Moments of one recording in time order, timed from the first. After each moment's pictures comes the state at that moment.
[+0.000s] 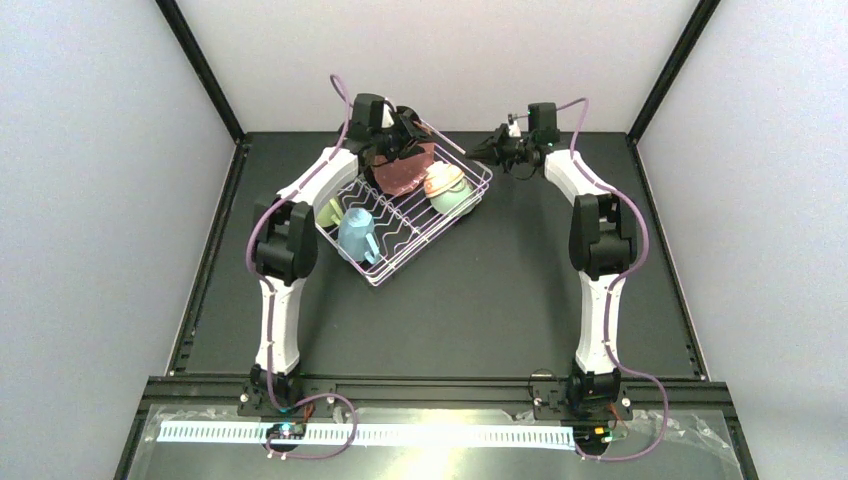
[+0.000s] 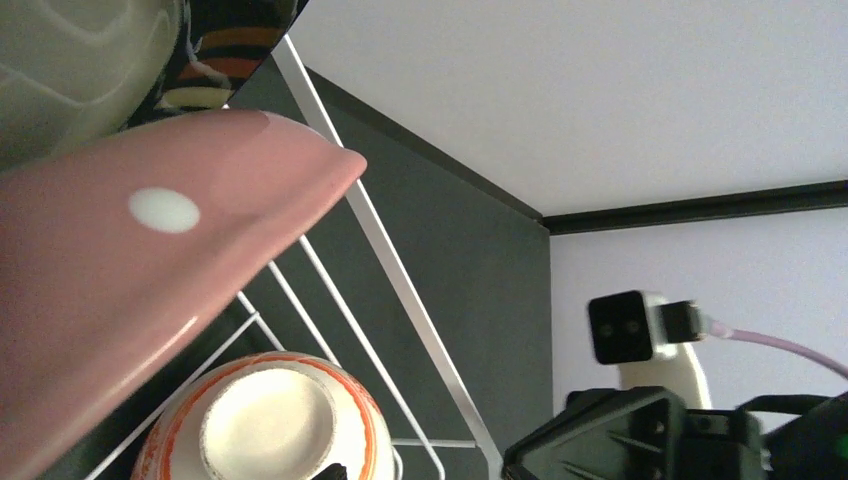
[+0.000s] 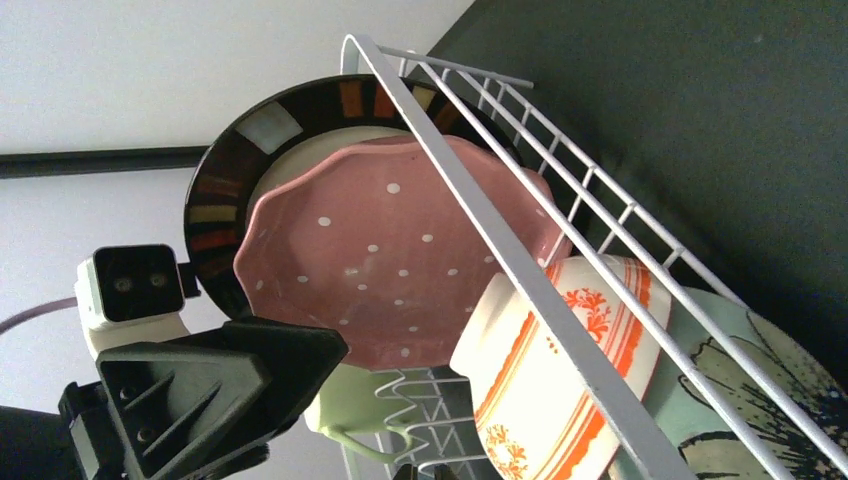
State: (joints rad) left arm -0.33 2.22 1.91 -0.22 0.44 -0.97; right arm 0.14 2.25 1.81 -0.18 -0.86 1.05
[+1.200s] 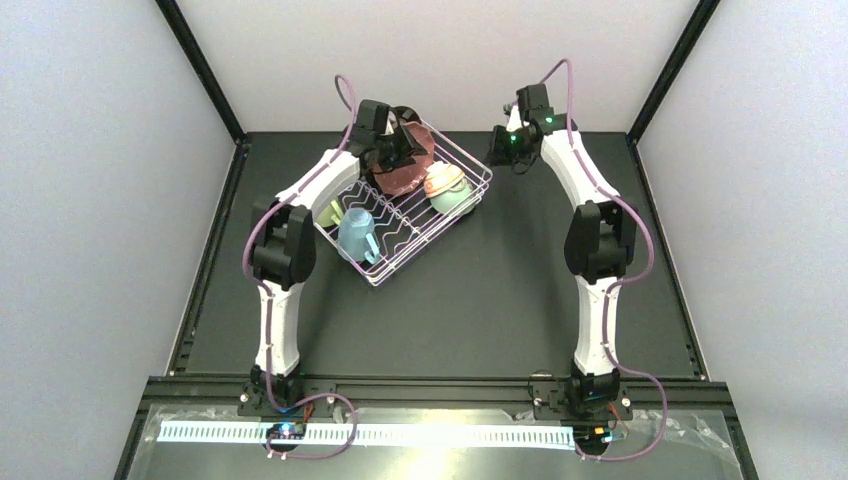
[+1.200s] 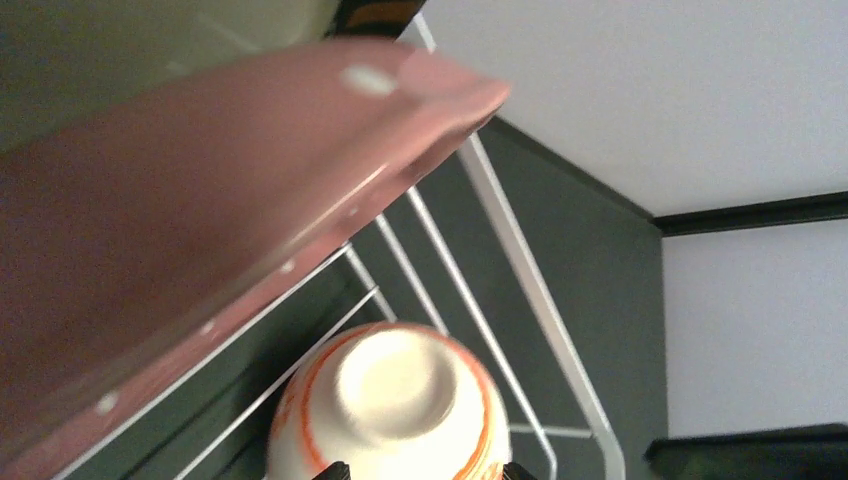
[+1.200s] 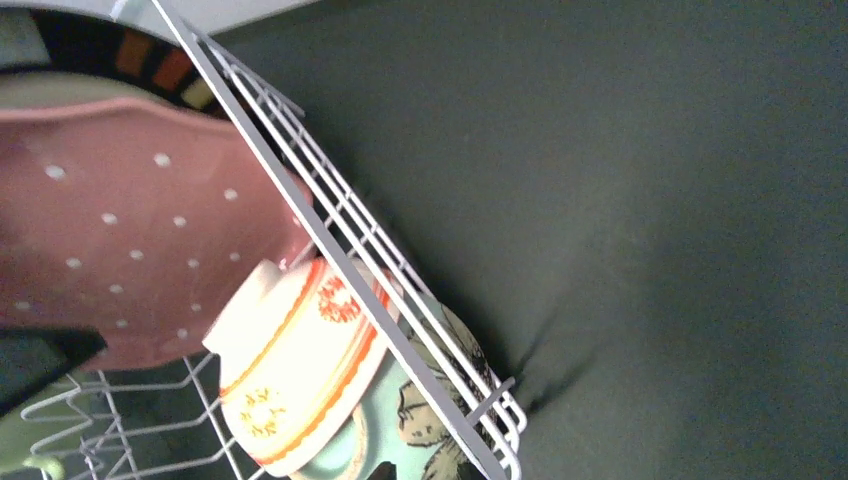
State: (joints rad) left arm -0.35 2.19 1.89 -0.32 0.28 -0.84; right arm 0.21 2.22 2.09 -0.82 -0.33 0.43
